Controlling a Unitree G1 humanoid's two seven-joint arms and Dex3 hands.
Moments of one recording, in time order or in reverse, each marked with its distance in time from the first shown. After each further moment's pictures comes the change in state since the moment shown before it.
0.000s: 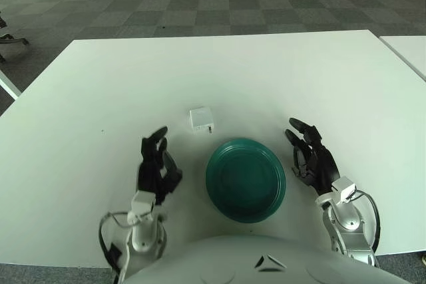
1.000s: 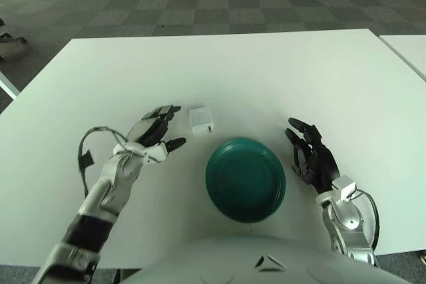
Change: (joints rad) left arm -0.481 0.494 -0.176 0.378 0.514 0.110 -0.281; right arm -0.007 0.006 -0.002 0.008 0.021 0.006 0.011
